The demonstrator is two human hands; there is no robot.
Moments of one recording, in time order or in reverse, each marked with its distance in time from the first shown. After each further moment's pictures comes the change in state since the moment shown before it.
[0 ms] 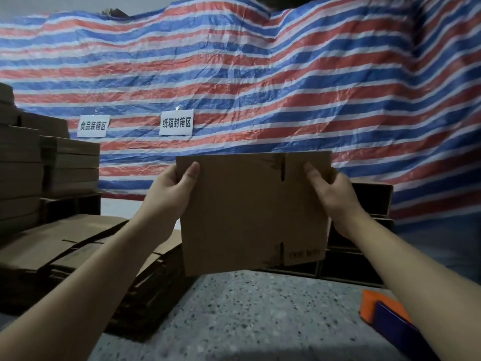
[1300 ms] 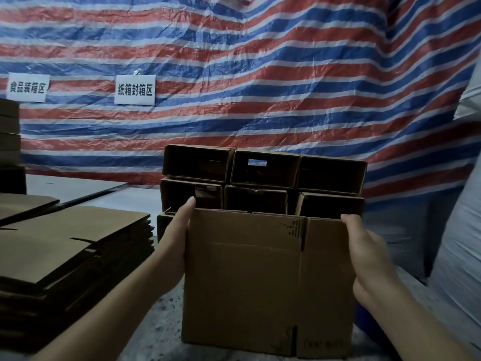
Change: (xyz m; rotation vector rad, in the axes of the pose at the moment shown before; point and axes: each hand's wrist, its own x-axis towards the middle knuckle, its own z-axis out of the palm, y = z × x) left_hand -0.027 -0.123 0.090 -0.305 -0.180 -0.568; right_hand -0.083 0.084 -0.067 -0.038 0.348 0.421
